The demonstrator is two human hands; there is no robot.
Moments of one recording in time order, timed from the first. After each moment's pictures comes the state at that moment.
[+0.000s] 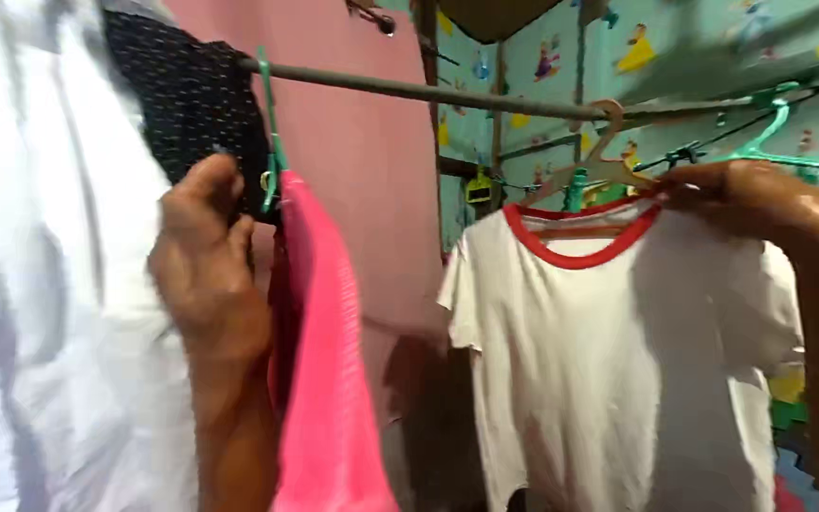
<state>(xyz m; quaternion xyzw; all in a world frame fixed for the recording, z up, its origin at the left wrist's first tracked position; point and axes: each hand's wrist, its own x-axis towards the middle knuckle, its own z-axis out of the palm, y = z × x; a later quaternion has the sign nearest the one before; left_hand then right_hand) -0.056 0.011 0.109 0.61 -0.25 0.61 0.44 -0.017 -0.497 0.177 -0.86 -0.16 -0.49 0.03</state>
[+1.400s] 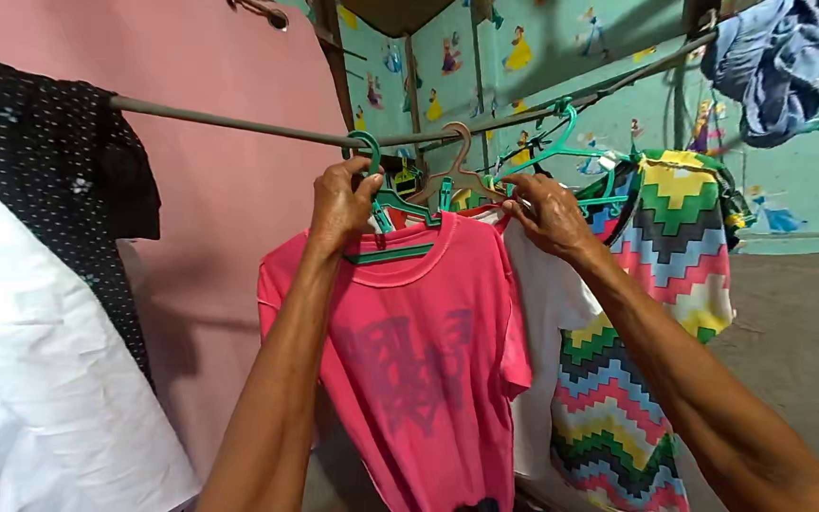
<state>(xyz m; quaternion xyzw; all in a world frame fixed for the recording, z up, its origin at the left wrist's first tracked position) 0.030 -0.168 0.185 0.75 -0.37 0.42 0.35 -0.017 -0.495 0.126 -0.80 -0.17 -0.57 0.08</state>
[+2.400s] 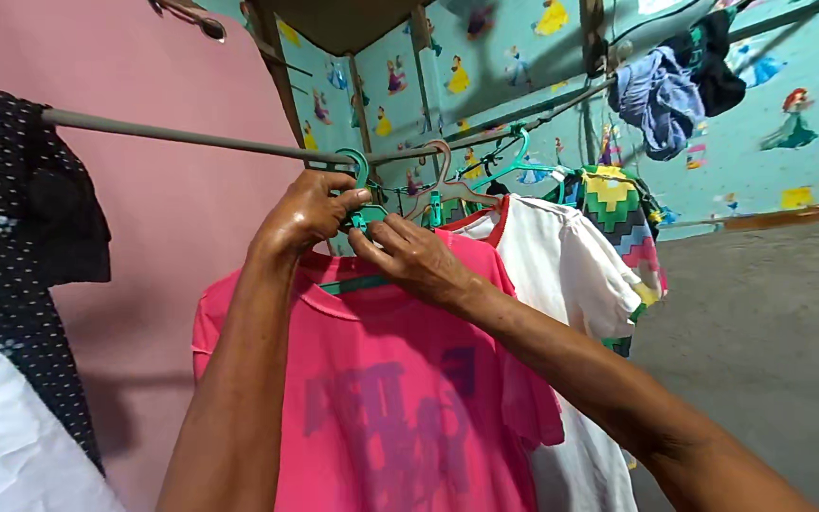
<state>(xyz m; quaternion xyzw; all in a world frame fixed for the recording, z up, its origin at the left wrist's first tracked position) -0.002 -0.139 0.213 0.80 -0.41 0.23 0.36 -0.029 -0.303 0.116 -0.63 -0.31 -0.69 -0.18</state>
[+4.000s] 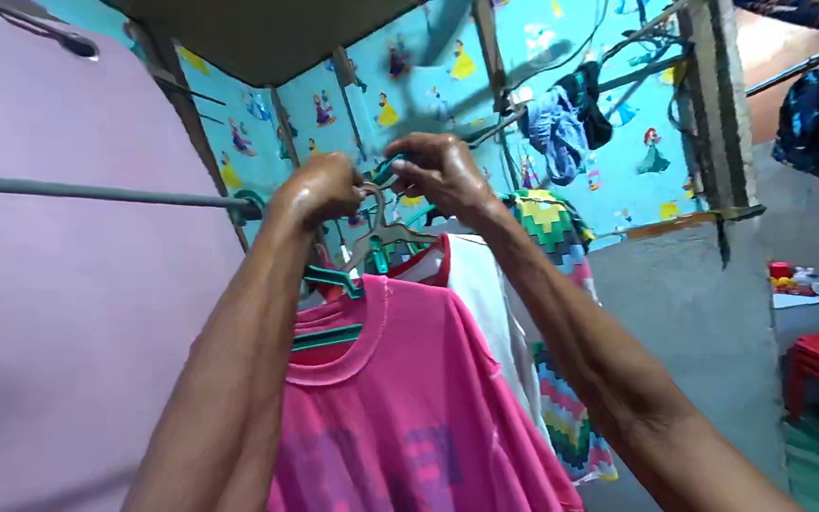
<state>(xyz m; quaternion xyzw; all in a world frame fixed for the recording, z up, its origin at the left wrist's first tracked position) 0.001 -0.258 0.269 0.82 -0.47 0.31 0.09 -0.073 -0.426 0.214 -0.76 -0.22 -0.54 0.29</state>
